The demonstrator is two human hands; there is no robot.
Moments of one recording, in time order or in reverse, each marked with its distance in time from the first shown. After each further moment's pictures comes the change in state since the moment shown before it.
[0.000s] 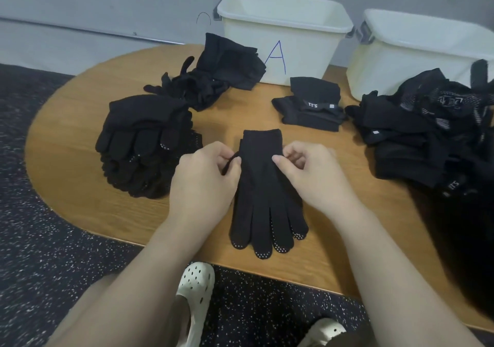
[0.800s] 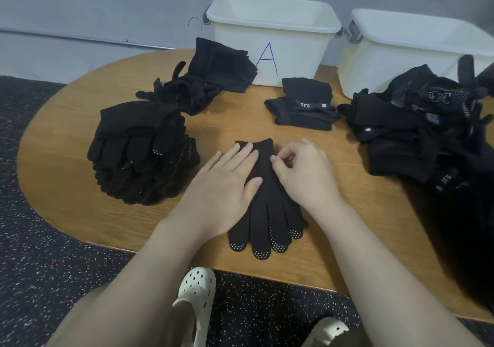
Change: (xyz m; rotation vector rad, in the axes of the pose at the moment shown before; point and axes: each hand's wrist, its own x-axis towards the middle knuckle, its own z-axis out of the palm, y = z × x) left_hand 0.010 -0.012 0.019 0.423 -0.458 0.454; right_hand 0.008 0.003 0.017 -0.216 0.180 0.048
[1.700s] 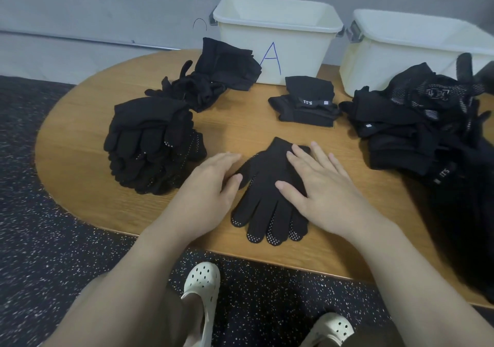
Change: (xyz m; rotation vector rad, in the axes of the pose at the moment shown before) left_hand -0.033 -0.007 -0.012 -0.399 0.141 -0.163; right_hand -0.041 0.012 -0.040 -0.384 -0.454 -0.163
